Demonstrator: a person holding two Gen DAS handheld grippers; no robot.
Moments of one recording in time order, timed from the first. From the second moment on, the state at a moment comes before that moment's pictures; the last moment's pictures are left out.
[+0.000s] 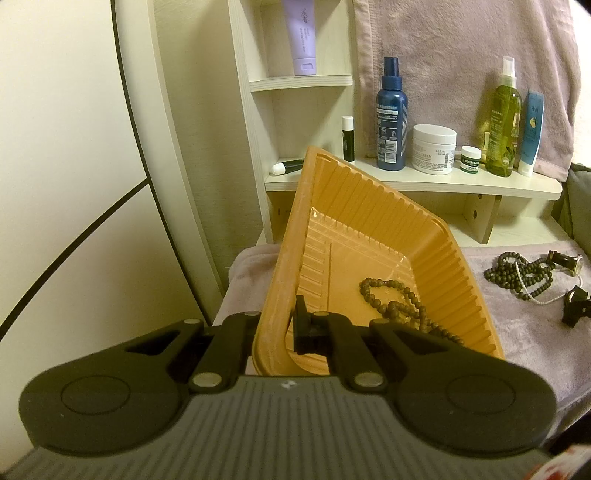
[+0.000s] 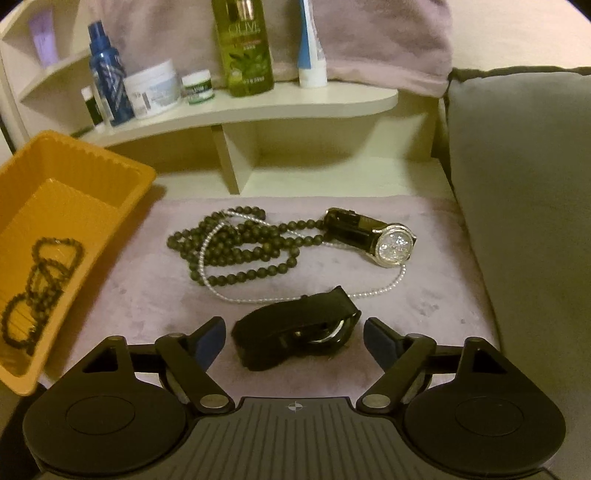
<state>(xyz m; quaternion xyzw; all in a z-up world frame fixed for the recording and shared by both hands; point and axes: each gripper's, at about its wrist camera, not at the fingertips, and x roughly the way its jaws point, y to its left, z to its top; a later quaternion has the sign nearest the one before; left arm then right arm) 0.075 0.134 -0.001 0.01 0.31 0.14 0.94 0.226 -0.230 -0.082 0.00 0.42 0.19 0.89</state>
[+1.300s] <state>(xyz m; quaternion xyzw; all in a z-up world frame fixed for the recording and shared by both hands) 0.075 0.135 -0.003 0.01 0.32 0.14 0.94 0.207 -0.226 -0.056 -0.03 0.34 0.22 0.91</state>
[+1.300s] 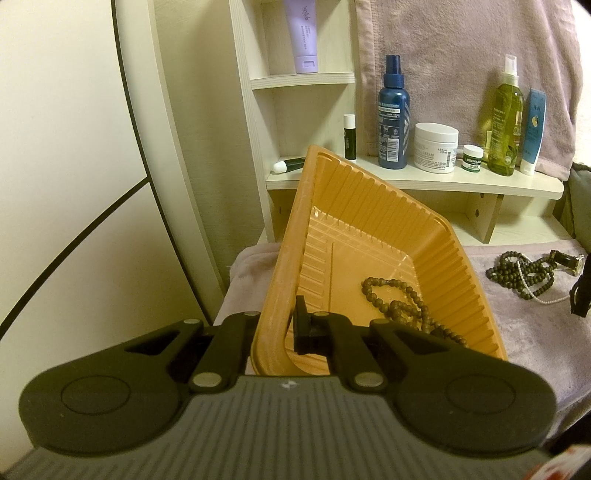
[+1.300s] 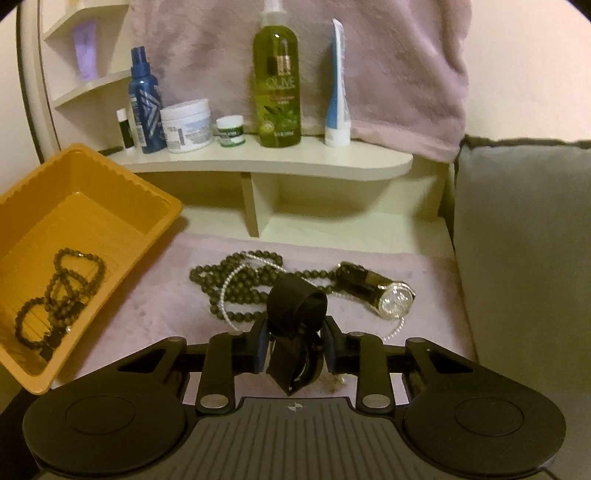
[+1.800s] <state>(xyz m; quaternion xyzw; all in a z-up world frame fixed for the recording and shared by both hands) 0.075 0.134 -0.001 0.01 0.32 0.14 0.94 0.191 -0.143 -0.008 -0.03 0.30 0.36 0.89</state>
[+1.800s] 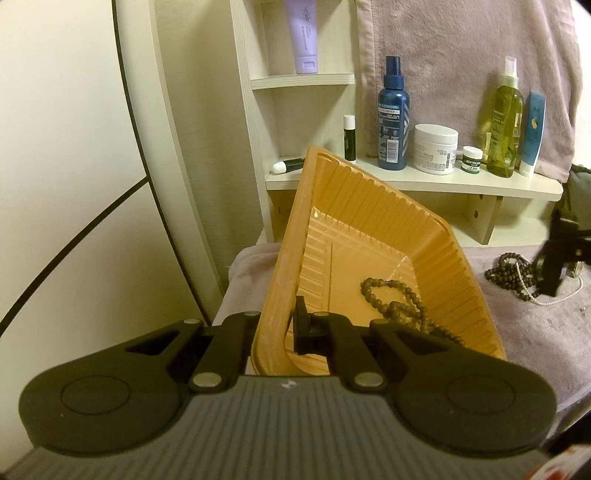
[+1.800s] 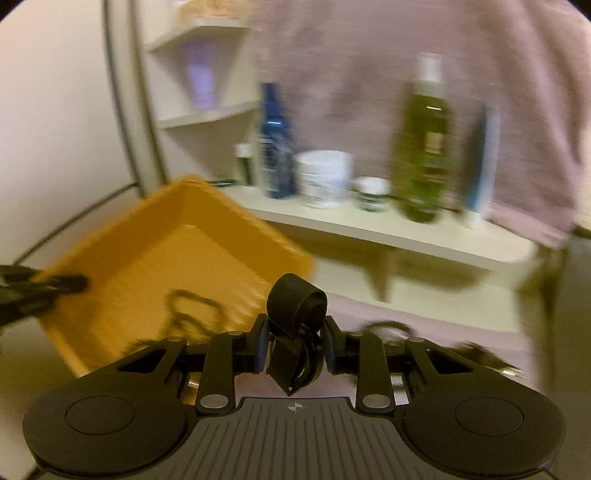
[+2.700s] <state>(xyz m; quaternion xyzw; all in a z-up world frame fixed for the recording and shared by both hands) 0.075 0.137 -0.001 0.01 0.32 0.14 0.94 0.176 -0.040 -0.025 -0.08 0.35 0.43 0.83</state>
